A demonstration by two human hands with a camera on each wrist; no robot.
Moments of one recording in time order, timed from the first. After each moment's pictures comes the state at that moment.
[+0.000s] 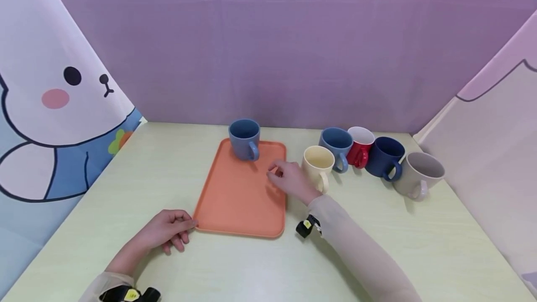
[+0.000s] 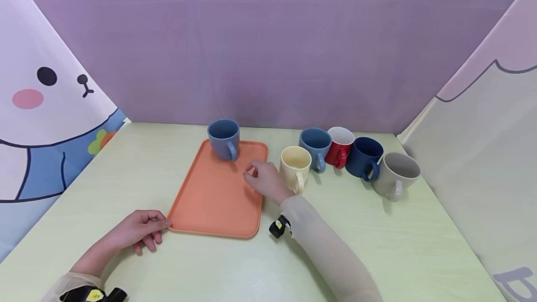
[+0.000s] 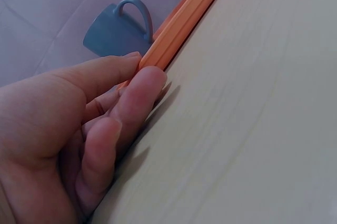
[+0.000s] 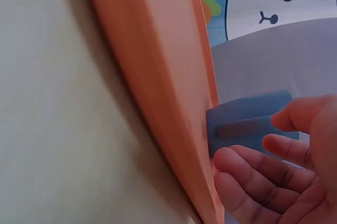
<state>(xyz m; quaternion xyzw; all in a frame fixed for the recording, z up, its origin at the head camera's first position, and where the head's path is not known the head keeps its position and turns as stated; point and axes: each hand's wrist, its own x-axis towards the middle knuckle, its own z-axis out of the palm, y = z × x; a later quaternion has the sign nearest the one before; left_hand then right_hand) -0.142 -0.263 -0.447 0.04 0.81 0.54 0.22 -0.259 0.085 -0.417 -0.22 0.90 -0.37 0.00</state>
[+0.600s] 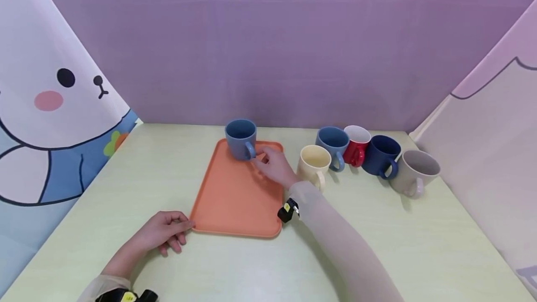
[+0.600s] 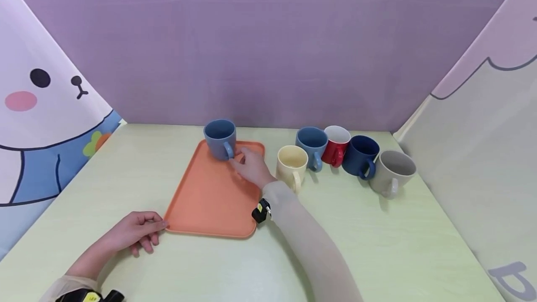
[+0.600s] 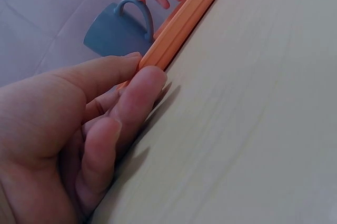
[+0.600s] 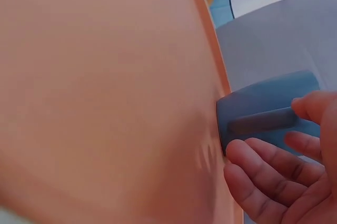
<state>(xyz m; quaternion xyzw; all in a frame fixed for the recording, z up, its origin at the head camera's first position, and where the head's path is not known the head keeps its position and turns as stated) -0.142 -0.262 -0.448 0.04 0.81 0.54 0.22 -0.299 0.053 -0.426 -0.22 0.86 -0.46 -0.01</state>
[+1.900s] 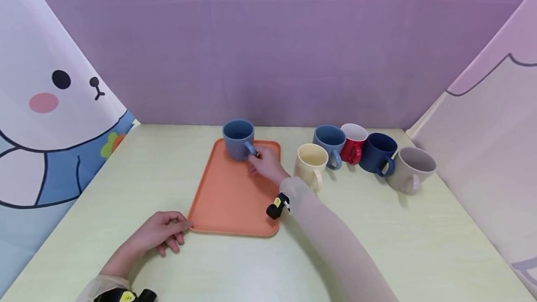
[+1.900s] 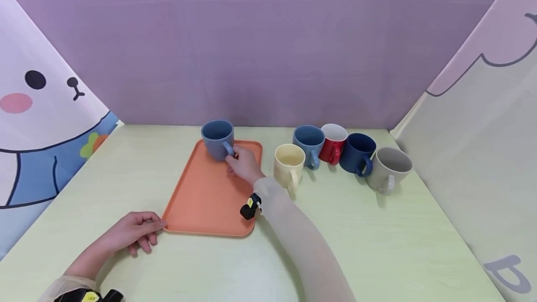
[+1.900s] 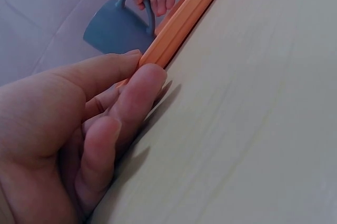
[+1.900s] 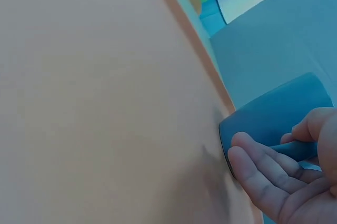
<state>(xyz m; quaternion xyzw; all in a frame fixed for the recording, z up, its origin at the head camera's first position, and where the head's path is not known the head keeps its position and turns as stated) -0.142 -0.263 -0.447 0.04 0.81 0.54 0.22 -0.302 0.030 -0.424 -0.15 0.80 -0.58 0.05</state>
